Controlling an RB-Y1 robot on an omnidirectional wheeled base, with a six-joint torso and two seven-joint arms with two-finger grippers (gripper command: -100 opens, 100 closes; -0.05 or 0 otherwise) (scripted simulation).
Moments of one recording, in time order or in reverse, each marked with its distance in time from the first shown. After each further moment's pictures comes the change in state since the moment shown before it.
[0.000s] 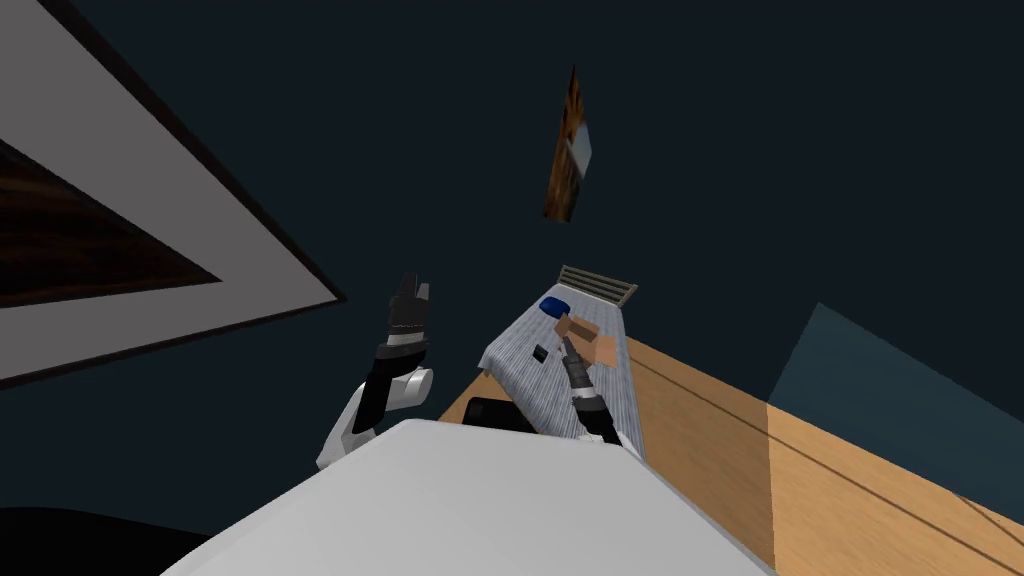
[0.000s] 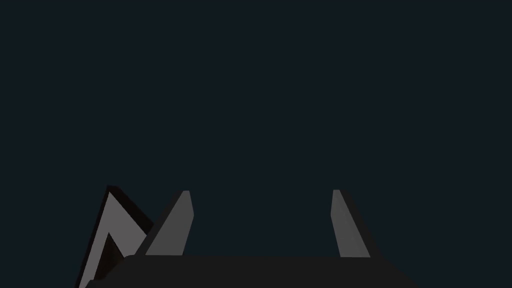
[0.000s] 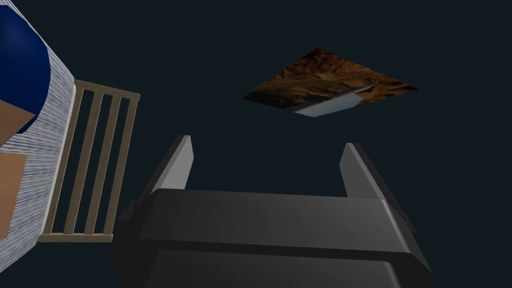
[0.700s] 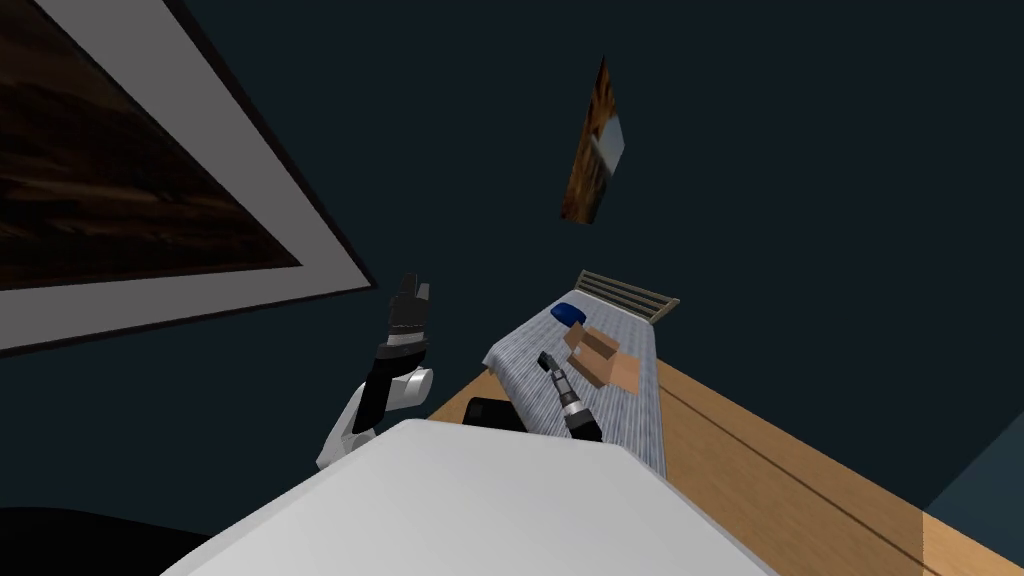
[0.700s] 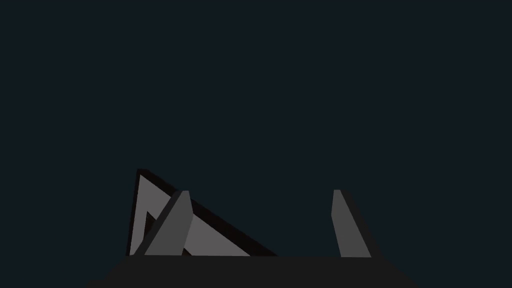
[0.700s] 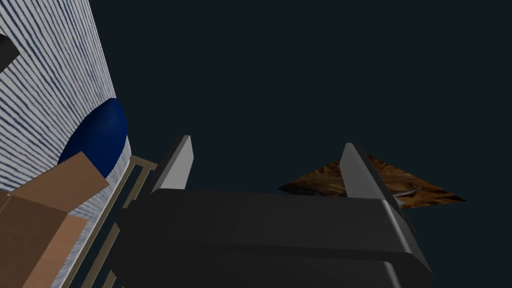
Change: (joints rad) left arm 0.000 0.000 0.000 0.000 0.000 0.000 0.000; right arm -0.009 -0.074 0.120 0.184 0.052 0.065 0.027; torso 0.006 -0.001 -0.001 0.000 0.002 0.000
